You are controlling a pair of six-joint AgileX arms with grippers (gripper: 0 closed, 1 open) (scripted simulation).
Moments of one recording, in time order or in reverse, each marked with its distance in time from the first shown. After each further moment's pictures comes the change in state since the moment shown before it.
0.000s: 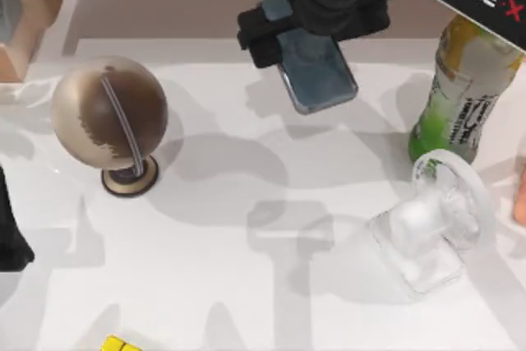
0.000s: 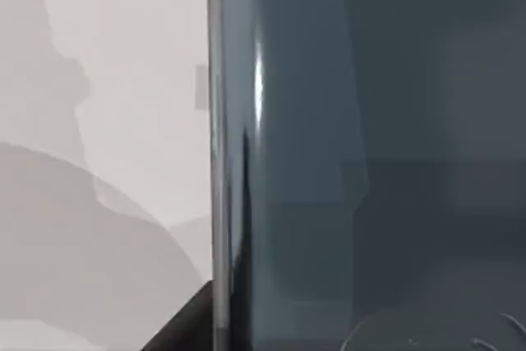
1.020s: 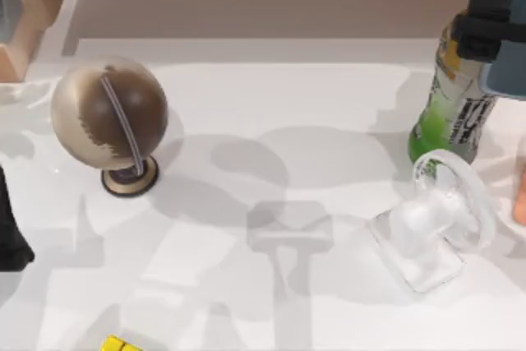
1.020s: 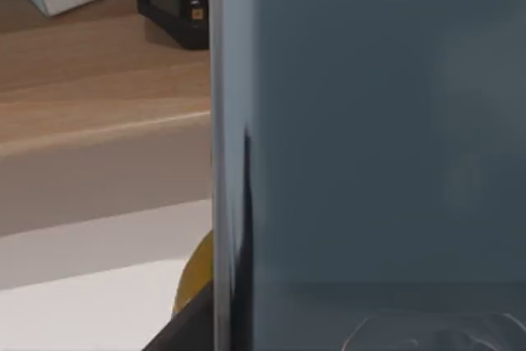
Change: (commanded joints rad) left arm 0.000 0.000 0.000 0.000 0.000 0.000; right arm -0.036 -1.101 -1.225 0.741 0.532 0.211
